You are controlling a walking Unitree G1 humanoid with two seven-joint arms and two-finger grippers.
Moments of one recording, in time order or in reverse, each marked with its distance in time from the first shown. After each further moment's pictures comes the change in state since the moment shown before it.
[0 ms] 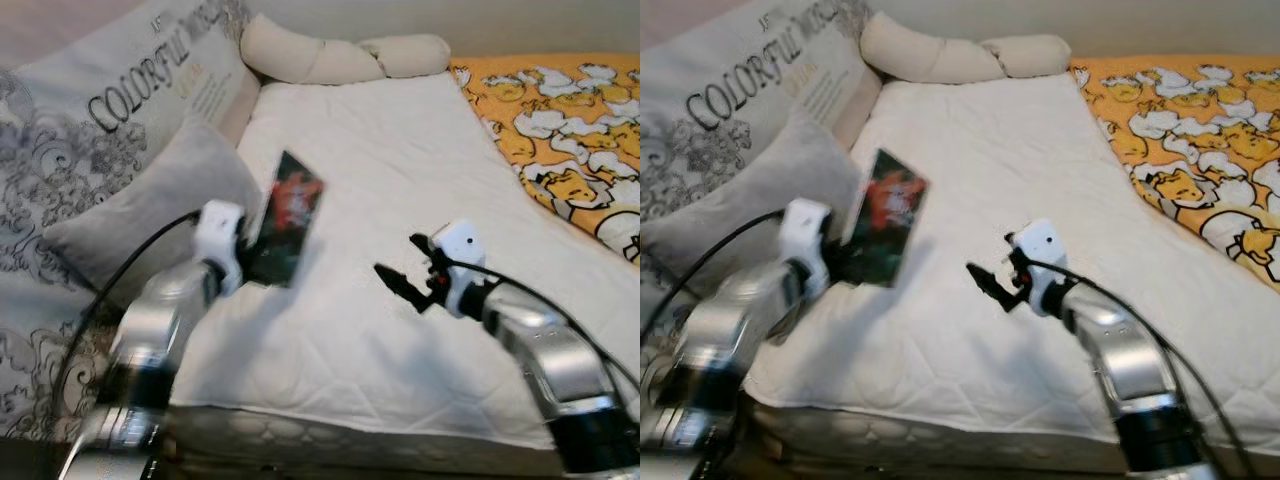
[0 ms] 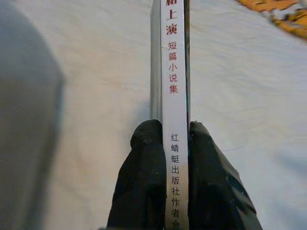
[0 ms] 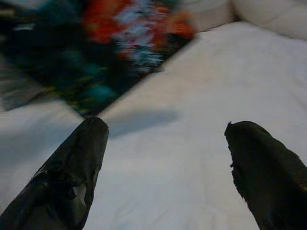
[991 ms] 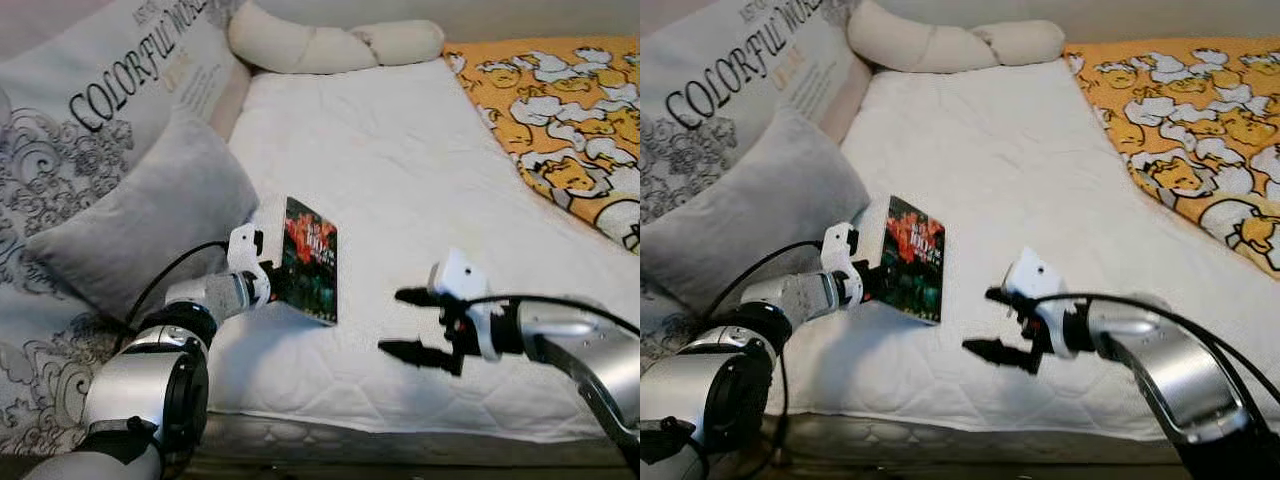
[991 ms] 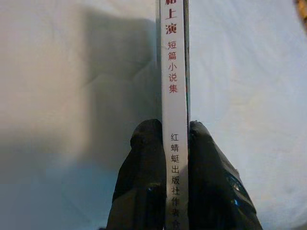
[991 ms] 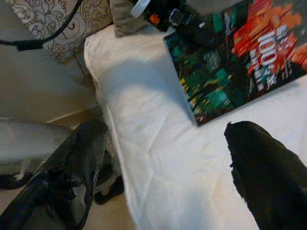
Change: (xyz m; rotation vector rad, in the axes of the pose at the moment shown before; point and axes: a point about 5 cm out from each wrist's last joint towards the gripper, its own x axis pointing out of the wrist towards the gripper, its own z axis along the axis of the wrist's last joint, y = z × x) left arm 0.041 -0.002 -0.044 -0.426 0.245 0.014; right arm -0.042 0.029 0.009 -0.051 0.272 0.398
